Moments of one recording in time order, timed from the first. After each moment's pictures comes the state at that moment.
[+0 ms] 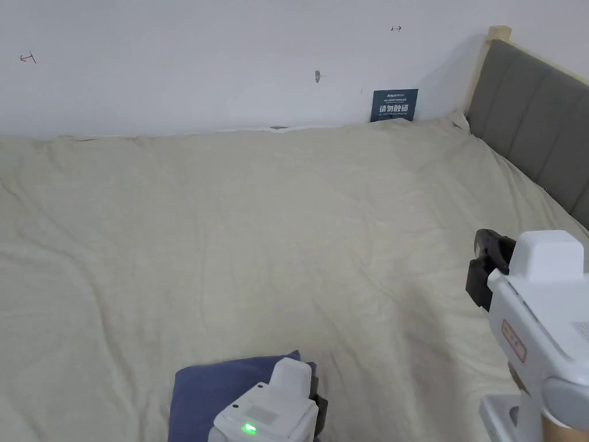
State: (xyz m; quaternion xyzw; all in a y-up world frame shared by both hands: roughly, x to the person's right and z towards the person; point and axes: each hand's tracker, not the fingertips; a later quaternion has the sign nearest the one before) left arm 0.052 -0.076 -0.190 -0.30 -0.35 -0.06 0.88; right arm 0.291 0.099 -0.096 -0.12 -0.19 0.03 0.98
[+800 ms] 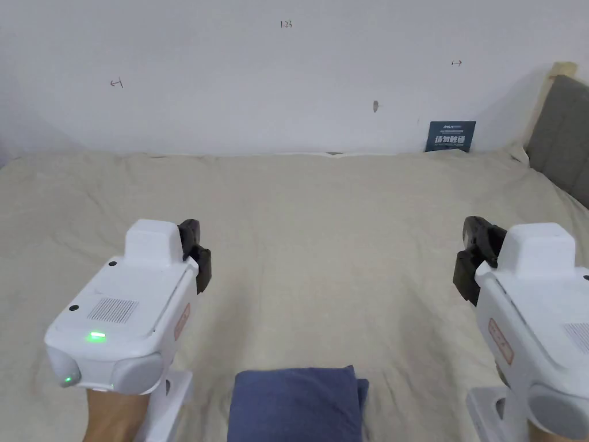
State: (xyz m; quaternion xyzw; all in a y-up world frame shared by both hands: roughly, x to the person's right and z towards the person) left arm -0.127 0.108 -0.232 -0.04 -0.13 -0.05 0.99; right arm 0.199 0.132 -0.115 -0.04 -0.11 0.05 0.99
